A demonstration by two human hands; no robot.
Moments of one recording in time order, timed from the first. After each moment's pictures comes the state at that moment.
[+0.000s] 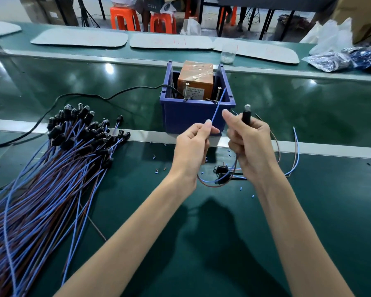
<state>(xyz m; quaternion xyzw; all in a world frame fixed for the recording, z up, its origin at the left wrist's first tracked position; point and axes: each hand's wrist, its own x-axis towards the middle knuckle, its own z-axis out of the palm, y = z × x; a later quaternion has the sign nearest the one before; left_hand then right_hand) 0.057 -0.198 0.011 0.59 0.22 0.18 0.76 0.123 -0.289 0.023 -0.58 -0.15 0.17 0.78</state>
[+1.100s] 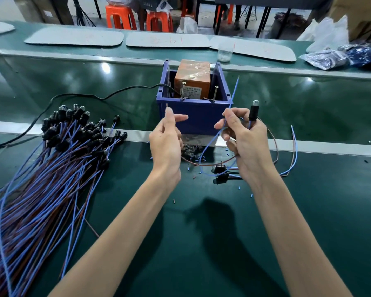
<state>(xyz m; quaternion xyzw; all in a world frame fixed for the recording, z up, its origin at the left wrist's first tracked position) 0.063 -0.173 0.003 0.53 0.27 0.33 0.73 0.123 -0.284 0.022 -0.61 -0.13 0.12 0.77</state>
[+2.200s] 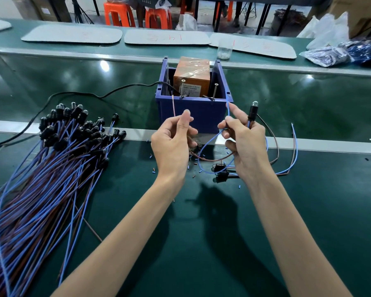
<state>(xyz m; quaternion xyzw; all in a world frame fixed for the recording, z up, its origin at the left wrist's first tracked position) 0.063 -0.183 -0.005 0.55 0.23 0.38 0.71 0.128 -0.277 0.013 -0.61 -0.06 0.12 0.78</state>
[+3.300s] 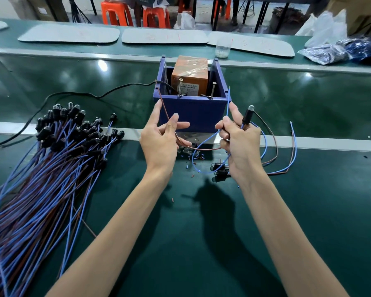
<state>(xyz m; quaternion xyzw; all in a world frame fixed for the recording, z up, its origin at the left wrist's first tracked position) 0.067 -0.158 -0.017 0.62 0.22 0.36 0.66 0.128 -0.270 0.001 -0.57 -0.04 0.12 0.81</state>
